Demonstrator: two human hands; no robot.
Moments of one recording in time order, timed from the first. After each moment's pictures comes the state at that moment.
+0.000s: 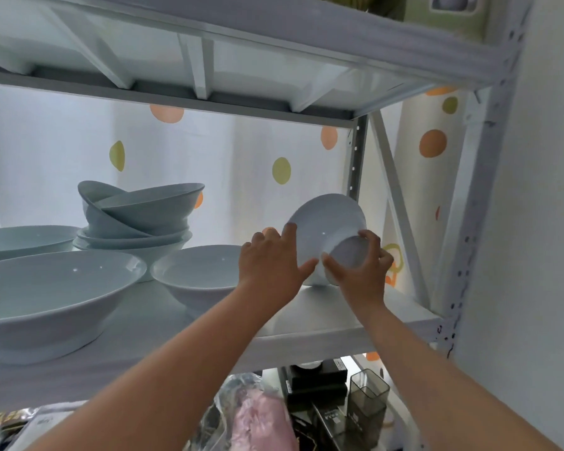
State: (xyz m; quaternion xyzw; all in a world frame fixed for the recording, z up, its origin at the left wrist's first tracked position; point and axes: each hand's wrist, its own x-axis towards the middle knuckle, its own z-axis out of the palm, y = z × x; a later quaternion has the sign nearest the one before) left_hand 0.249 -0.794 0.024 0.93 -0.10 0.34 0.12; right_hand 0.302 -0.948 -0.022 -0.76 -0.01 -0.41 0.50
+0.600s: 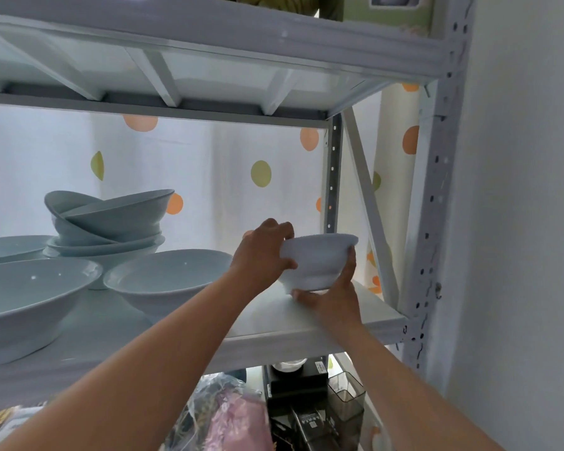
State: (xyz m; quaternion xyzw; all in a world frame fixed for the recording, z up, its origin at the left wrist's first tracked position) left_hand 0.285 -0.846 0.034 0.92 -0.16 0.29 0.22; right_hand 0.297 -0.988 -0.049 -0.81 -0.05 -0.26 0.53
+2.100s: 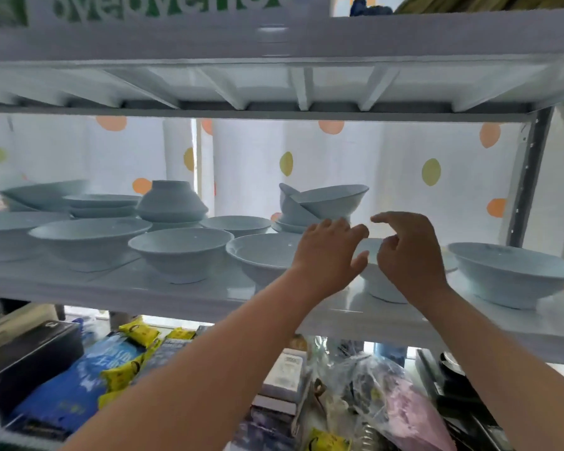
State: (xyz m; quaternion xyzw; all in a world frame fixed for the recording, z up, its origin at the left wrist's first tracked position) left_hand 0.146 -0.602 0.021 0.91 -0.13 0.40 0.03; right_hand 0.192 -0.736 0.016 -0.79 -0.25 -0.46 0.32
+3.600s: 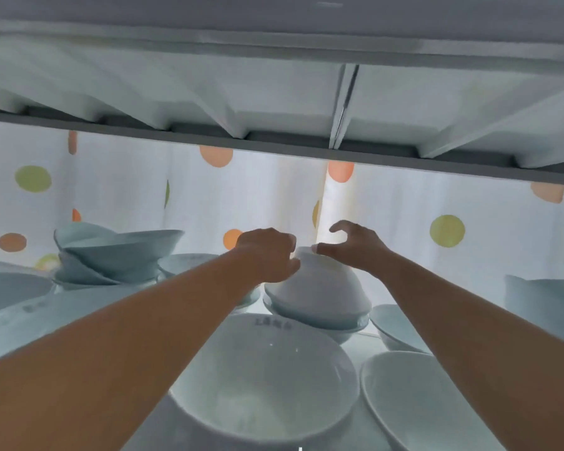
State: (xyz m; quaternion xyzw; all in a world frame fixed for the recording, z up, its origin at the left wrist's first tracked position) left_hand 0.243 -0.065 0.114 0.97 0.05 0.24 -0.03; right_hand 0.328 -0.218 0.130 -0.91 -0.24 -0.17 0.29
